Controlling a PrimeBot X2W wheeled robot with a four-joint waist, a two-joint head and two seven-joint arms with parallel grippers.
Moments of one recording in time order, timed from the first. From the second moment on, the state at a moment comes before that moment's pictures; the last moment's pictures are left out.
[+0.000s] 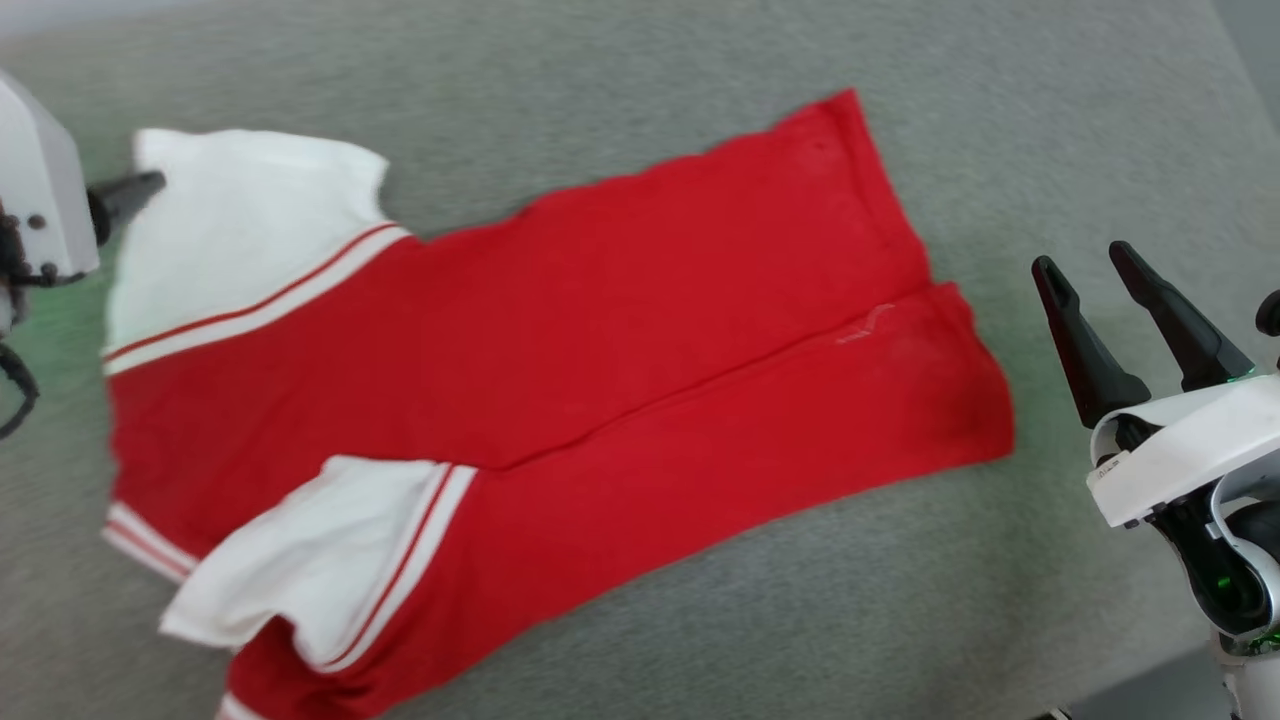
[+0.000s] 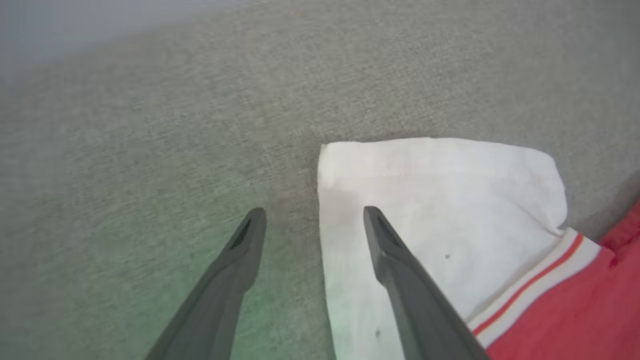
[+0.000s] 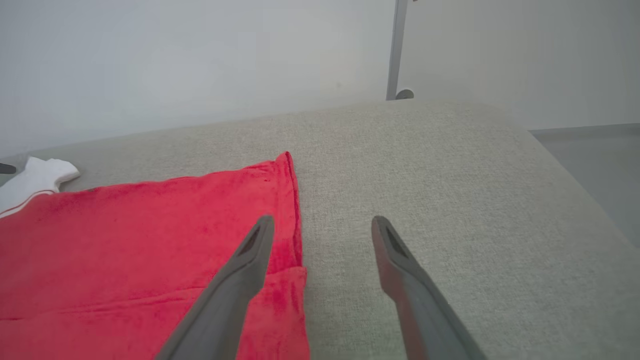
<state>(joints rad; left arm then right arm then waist) -1.09 0.76 -0.54 0.63 -0.95 -0.08 0.75 -0.36 -0.31 0.11 -0.02 0.55 0.13 0.16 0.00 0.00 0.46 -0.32</state>
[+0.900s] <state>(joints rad) -1.21 0.65 -0.66 0.66 -1.02 -0.13 0.76 -0.91 -0.37 0.39 0.38 0.67 0.13 0.53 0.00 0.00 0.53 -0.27</state>
